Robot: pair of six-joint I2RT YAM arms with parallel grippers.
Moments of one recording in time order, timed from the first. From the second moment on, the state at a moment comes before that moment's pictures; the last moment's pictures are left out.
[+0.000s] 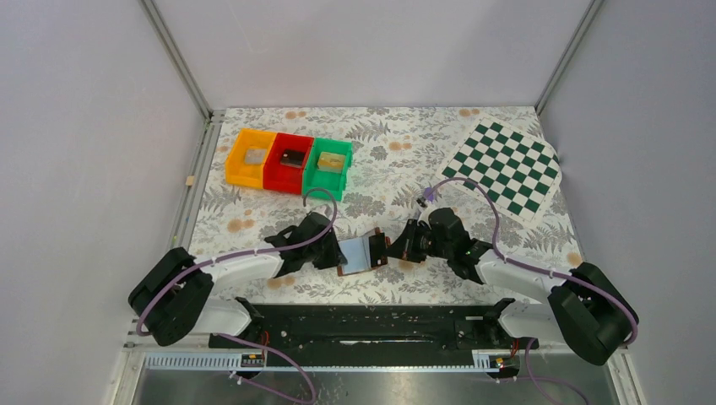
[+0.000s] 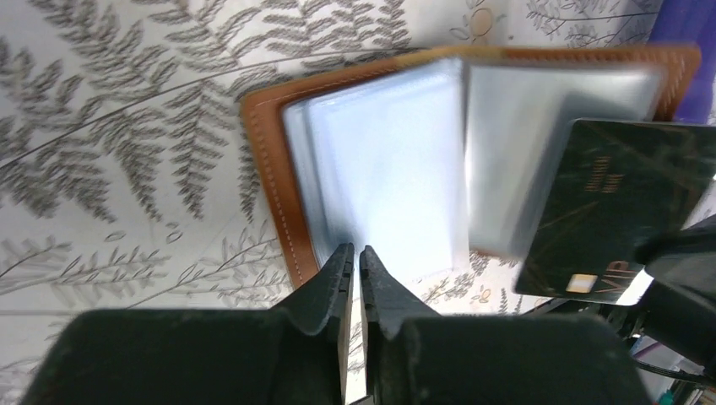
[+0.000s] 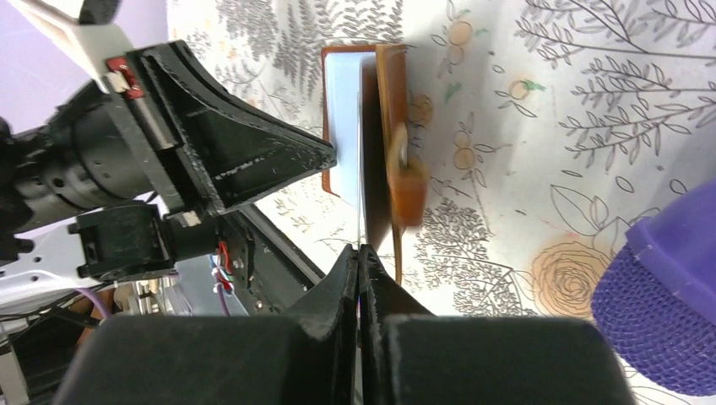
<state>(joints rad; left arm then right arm) -0.76 1.33 0.51 -0.07 0.06 -0.90 0.68 1.23 0.41 0.21 -0.34 0.89</state>
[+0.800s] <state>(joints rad) -0.75 1.10 0.50 -0.22 0.04 -0.88 0.68 1.17 0.43 0.26 -0.38 0.94</state>
